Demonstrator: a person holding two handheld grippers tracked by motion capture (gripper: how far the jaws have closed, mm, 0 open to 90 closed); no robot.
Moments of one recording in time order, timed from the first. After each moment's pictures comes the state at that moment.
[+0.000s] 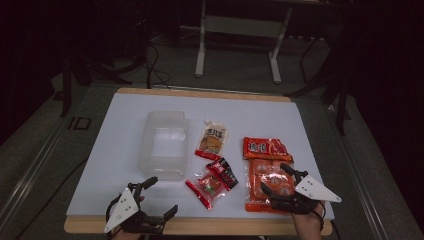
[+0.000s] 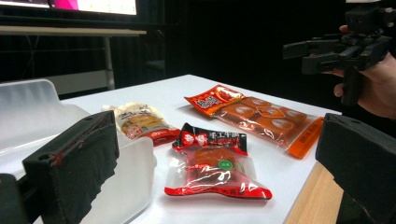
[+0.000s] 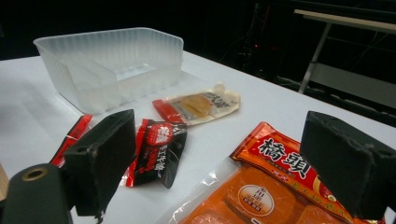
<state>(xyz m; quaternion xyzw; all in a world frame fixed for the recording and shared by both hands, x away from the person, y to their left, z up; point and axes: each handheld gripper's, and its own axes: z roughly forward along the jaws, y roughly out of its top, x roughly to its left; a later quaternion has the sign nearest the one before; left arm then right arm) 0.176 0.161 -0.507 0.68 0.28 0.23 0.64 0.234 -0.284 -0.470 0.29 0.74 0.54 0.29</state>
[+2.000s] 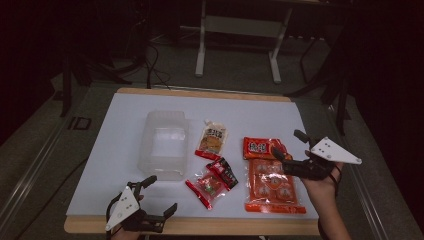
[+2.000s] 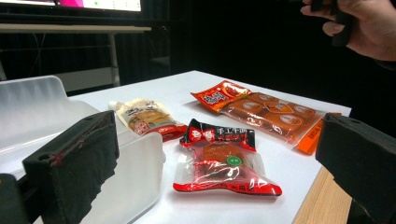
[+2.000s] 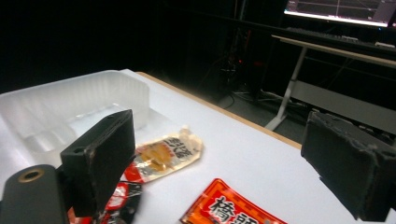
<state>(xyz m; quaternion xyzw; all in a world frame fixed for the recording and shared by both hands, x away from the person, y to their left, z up) 0.180 0.162 -0.509 0.68 0.29 0.24 0.63 0.288 -0.297 -0.391 0.30 0.72 0.55 0.31</state>
